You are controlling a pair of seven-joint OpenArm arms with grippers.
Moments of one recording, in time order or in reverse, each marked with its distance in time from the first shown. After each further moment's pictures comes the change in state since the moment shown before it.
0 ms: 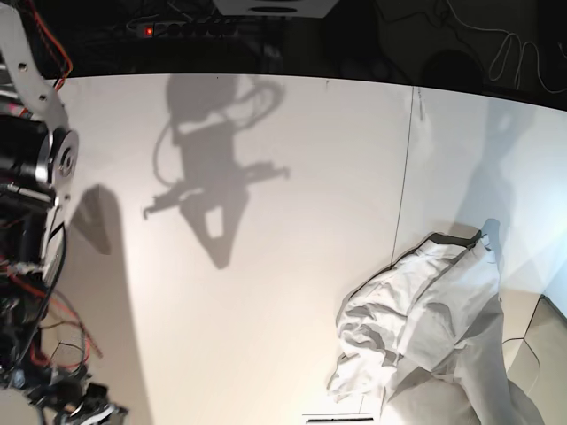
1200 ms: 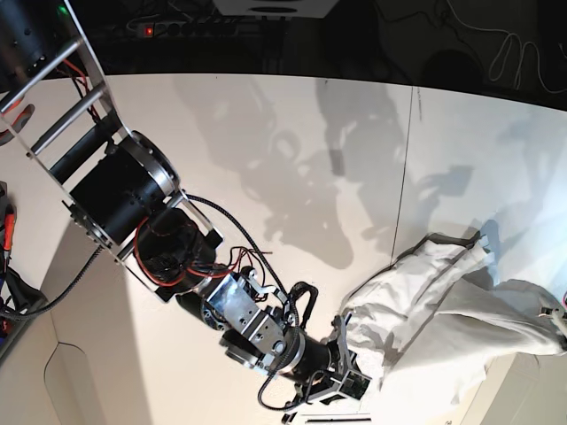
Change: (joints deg) left arm 24.3 -4.0 -1.2 -1.5 29.2 20.9 -1.4; right arm 9.3 -19.8 -57.2 -36.0 -32.8 -10.9 61.4
